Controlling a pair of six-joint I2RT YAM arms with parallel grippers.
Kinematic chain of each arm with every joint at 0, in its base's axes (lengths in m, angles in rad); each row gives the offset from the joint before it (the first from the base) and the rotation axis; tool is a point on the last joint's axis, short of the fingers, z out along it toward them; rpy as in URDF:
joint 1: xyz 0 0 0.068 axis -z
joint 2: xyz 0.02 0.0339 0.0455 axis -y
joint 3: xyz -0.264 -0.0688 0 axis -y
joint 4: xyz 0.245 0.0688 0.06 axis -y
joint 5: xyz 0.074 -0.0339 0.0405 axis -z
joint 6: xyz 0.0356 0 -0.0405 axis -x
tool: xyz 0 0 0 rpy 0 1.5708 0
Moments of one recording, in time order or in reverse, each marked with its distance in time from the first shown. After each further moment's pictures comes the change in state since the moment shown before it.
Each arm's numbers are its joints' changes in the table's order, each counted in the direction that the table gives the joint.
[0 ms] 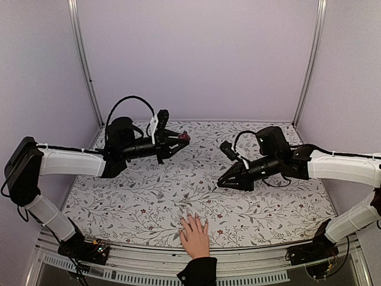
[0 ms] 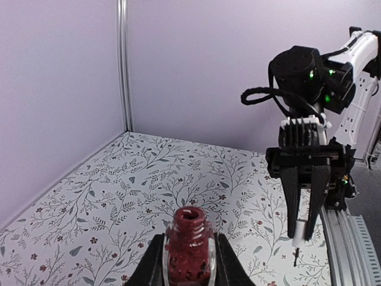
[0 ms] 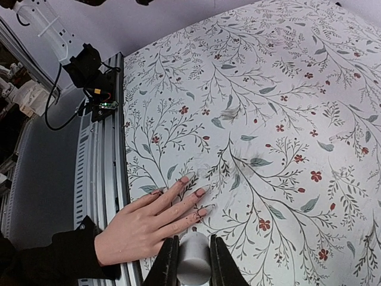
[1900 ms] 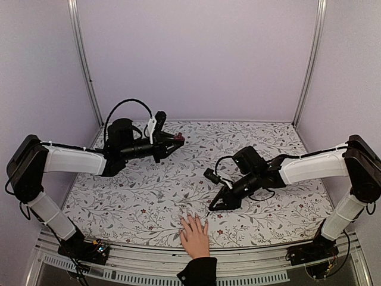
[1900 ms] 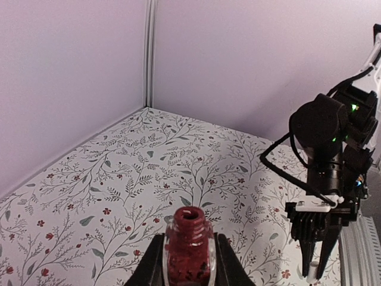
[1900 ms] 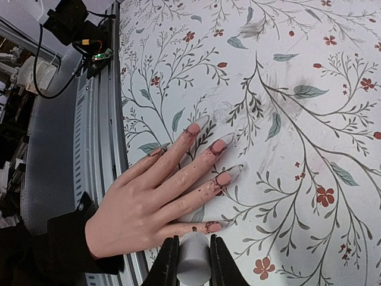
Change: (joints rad) left arm -0.064 -0.039 -0.011 -0.037 -0.027 0.034; right arm -0.085 -0.287 -0.002 0.029 -0.052 -0.069
